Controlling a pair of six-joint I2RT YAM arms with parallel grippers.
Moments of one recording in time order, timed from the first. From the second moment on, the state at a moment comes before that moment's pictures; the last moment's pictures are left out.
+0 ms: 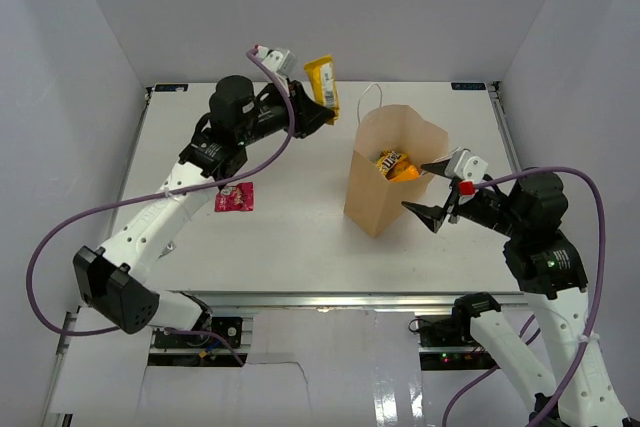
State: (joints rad) left arm -0.52 1.36 1.38 -0.10 0.41 -0.35; right arm 0.26 0.63 1.00 -0.51 -0.77 -0.43
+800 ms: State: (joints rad) left arm -0.85 1.77 1.77 -0.26 0.17 -0.23; right arm 0.24 0.69 0.97 -0.50 -0.89 -0.48
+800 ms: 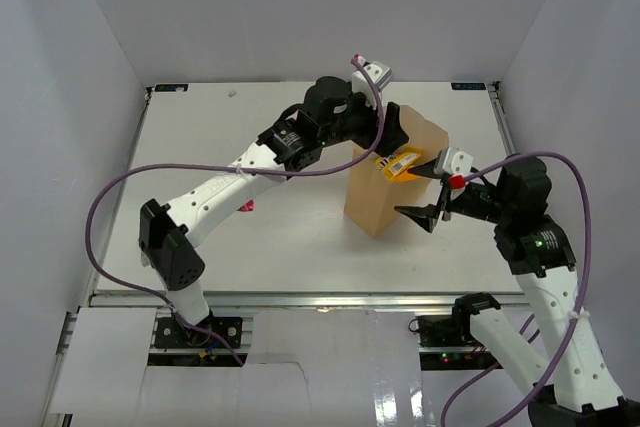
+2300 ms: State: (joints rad) left arm -0.84 0.45 0.76 -0.39 -0.77 -0.23; right arm 1.07 2.51 2.24 -0.38 -0.06 -0.09
